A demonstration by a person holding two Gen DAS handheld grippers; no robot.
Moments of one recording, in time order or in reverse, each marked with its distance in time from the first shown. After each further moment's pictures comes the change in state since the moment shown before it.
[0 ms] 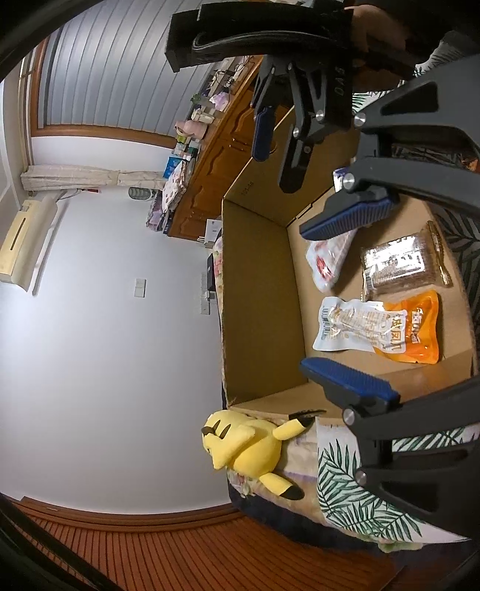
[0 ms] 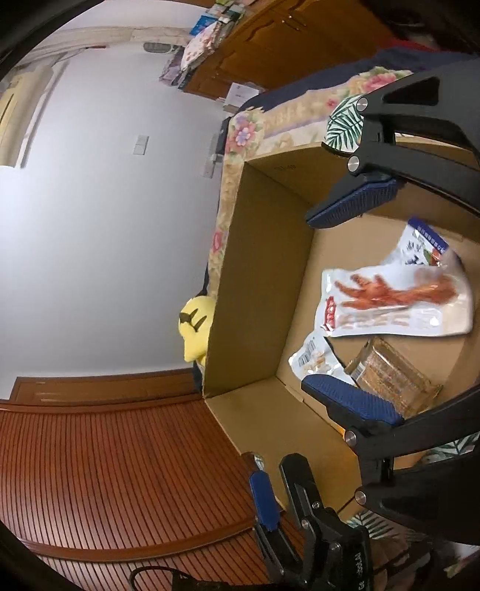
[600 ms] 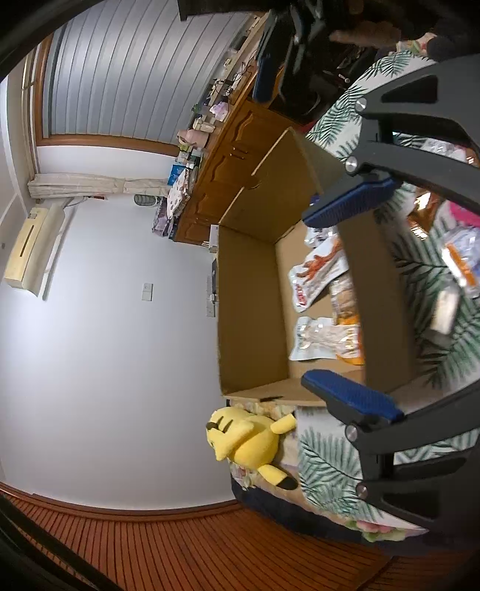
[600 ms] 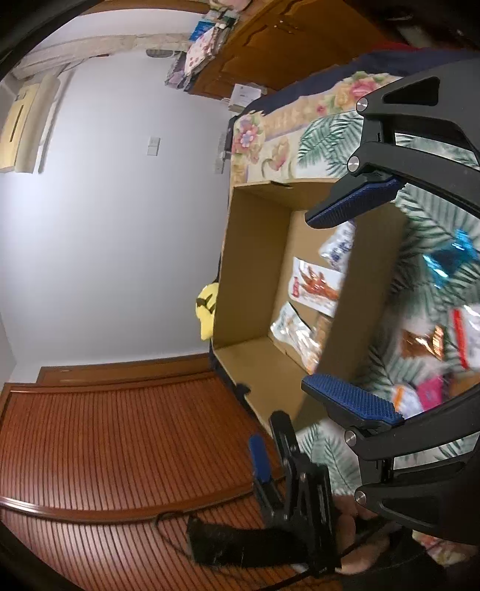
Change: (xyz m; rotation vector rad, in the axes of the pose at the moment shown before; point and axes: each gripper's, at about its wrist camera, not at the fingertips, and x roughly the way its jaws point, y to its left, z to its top) left arm -0.076 -0.015 -0.029 0.006 -0.022 -0.002; right arm -0.131 0.026 -0.043 0.020 -0.075 0.043
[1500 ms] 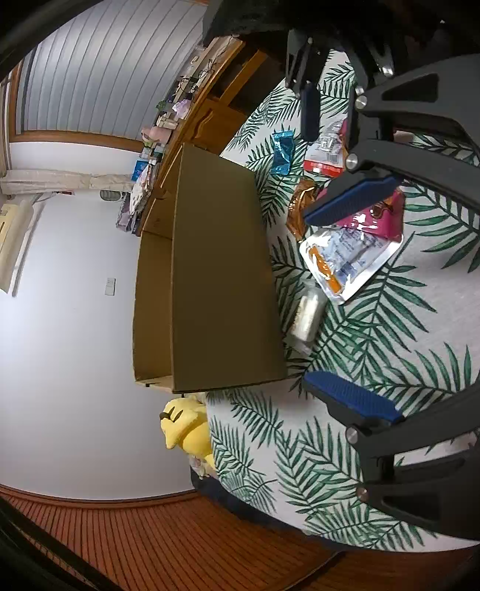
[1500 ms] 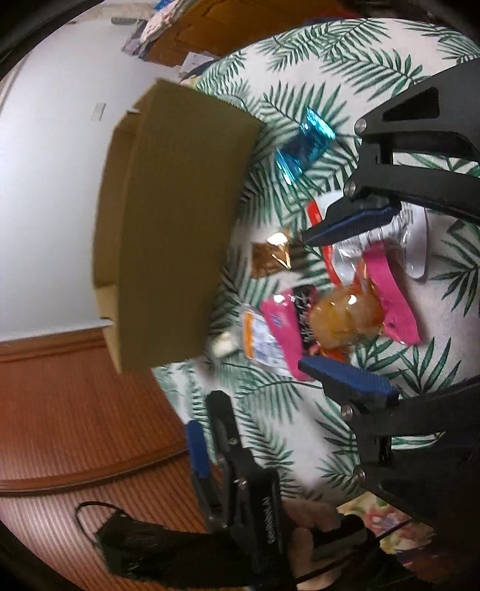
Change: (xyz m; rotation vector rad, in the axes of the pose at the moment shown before) left arm -0.040 -0.011 -0.109 0.000 0.128 0.032; right arm 0.027 0.066 -0.128 -0.032 0.256 0.114
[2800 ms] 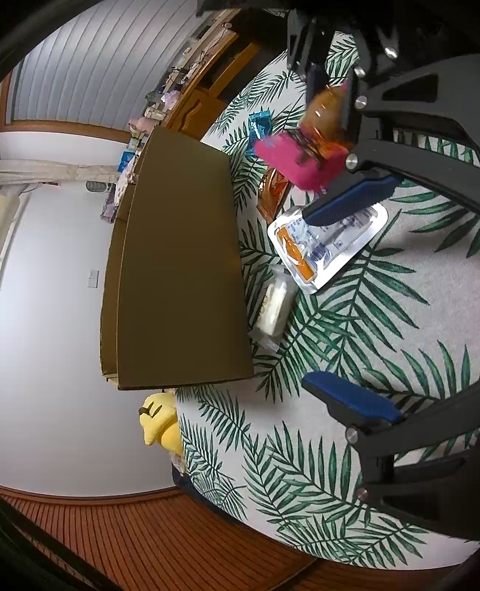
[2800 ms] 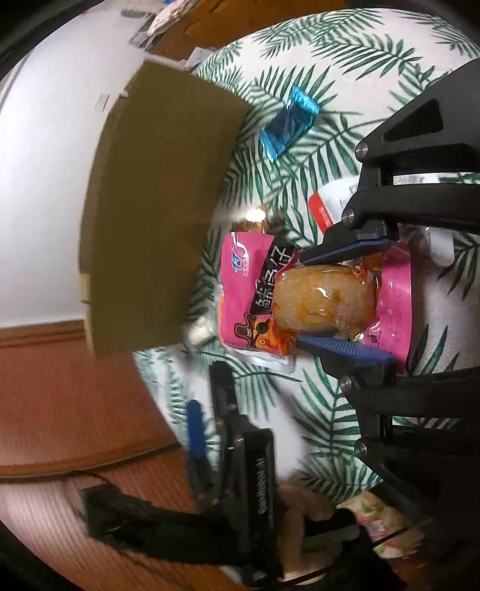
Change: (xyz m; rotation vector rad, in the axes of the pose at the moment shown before) left arm 0.027 0.008 -0.021 -0.016 0.065 0.021; right arm 0.002 0.004 -0.017 -0.018 -0.013 0.003
